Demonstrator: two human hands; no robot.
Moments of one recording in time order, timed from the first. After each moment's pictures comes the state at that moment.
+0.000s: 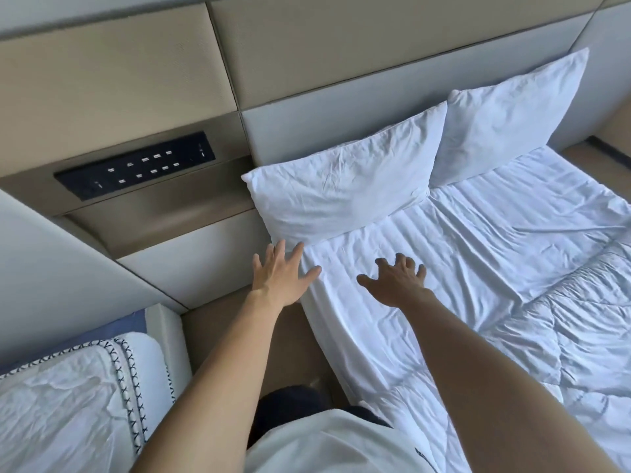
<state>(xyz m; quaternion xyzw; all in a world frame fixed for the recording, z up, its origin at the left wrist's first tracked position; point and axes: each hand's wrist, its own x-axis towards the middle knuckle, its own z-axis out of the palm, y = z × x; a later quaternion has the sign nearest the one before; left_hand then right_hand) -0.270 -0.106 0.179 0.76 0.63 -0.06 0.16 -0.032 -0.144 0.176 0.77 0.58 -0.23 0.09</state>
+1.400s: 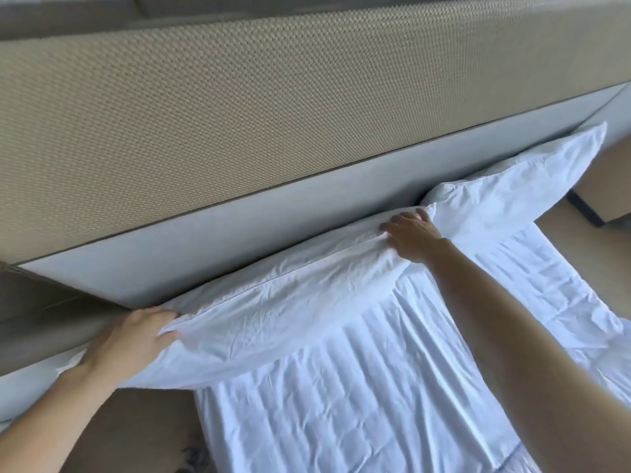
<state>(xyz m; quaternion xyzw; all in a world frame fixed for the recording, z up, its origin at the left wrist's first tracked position) -0.256 0.264 0.125 0.73 0.65 -0.09 0.21 0.269 0.381 0.141 0.63 0.74 -0.05 0.22</state>
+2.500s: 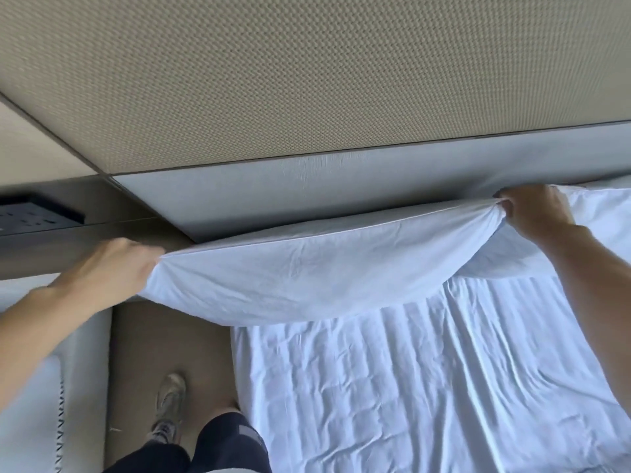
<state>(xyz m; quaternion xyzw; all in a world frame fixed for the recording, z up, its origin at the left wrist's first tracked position) -0.310 0.241 0.191 0.67 0.70 -0.21 0.12 0.304 0.422 0.166 0.68 0.73 0.02 0.07</state>
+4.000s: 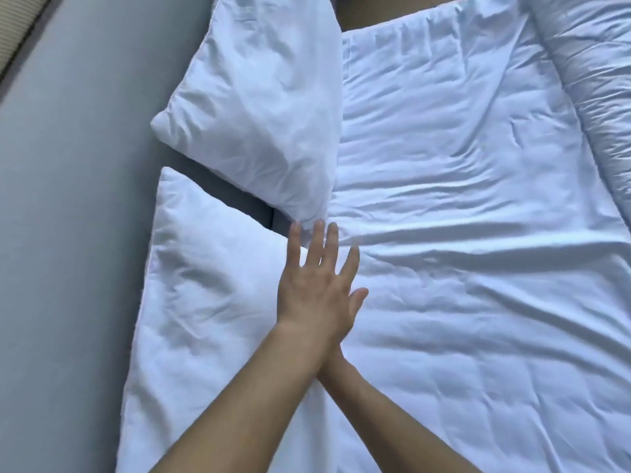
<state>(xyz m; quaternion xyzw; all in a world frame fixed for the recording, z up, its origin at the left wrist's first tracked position) 0.207 0.307 0.015 0.94 0.02 -0.21 -0.26 0.170 0.303 -0.126 0.76 0.12 -0.25 -0.59</state>
